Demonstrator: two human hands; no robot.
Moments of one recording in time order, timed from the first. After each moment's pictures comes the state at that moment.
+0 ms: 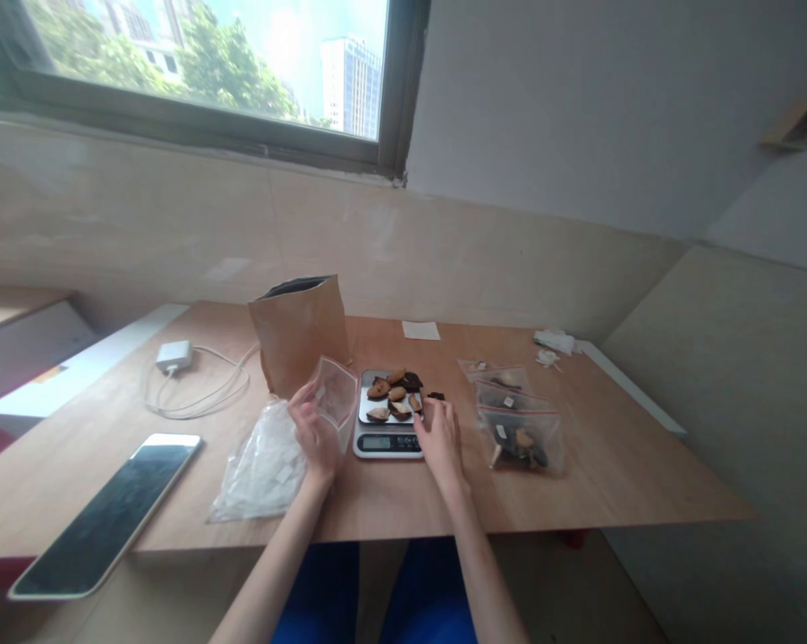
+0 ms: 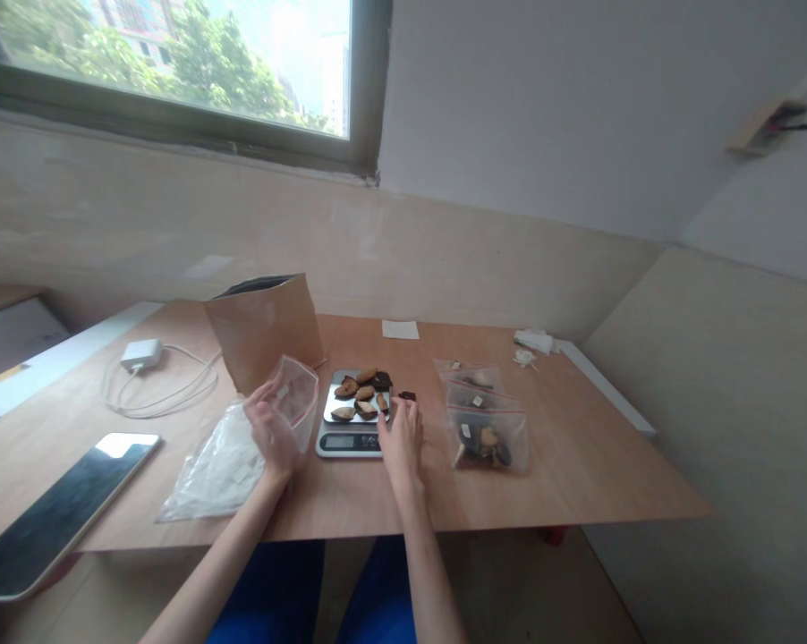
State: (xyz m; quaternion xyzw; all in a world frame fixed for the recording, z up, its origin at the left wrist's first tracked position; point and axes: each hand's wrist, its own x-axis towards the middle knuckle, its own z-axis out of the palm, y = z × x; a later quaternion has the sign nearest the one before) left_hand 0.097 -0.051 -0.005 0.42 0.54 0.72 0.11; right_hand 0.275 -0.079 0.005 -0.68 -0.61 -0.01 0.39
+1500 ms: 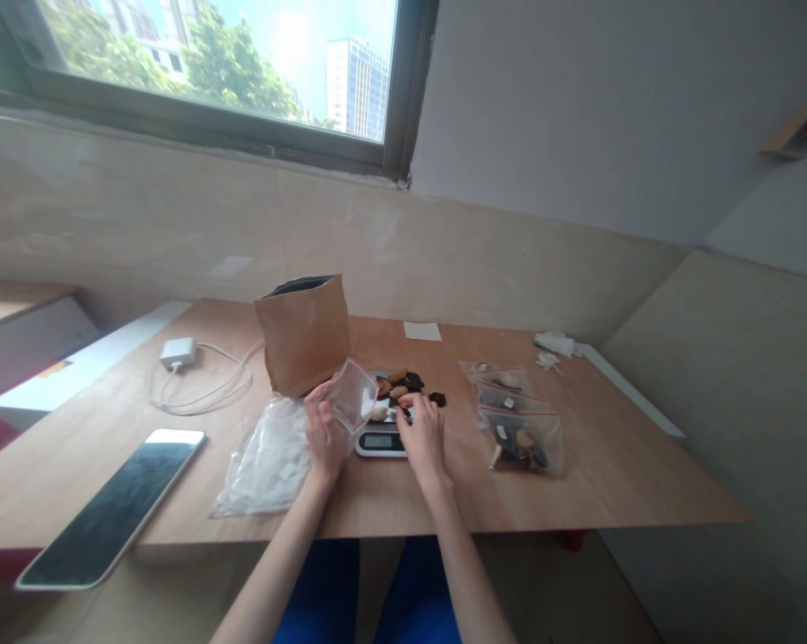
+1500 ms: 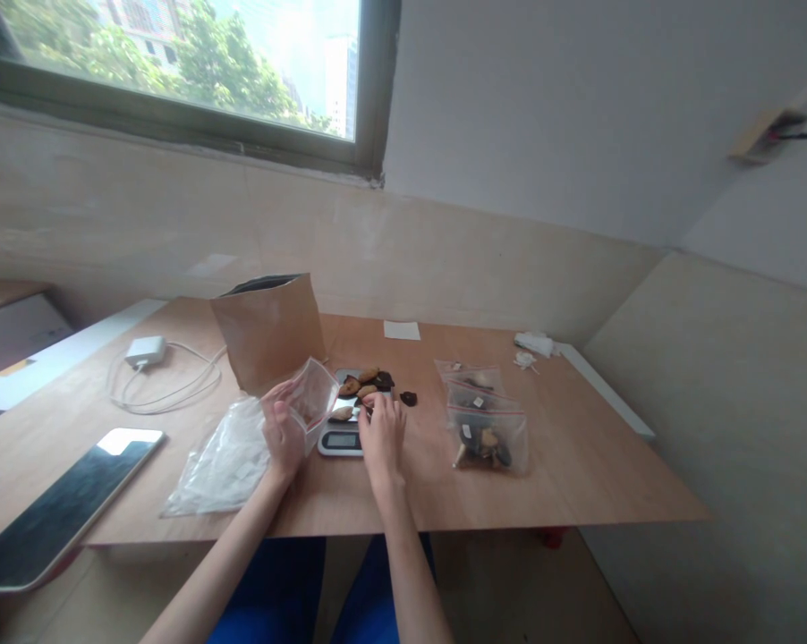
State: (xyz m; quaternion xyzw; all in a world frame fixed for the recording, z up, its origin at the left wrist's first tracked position) left_hand 0.099 -0.055 -0.004 0.47 0.49 0.72 0.16; right_hand 0.238 -0.081 0.041 -0.67 -0.65 0.02 0.36
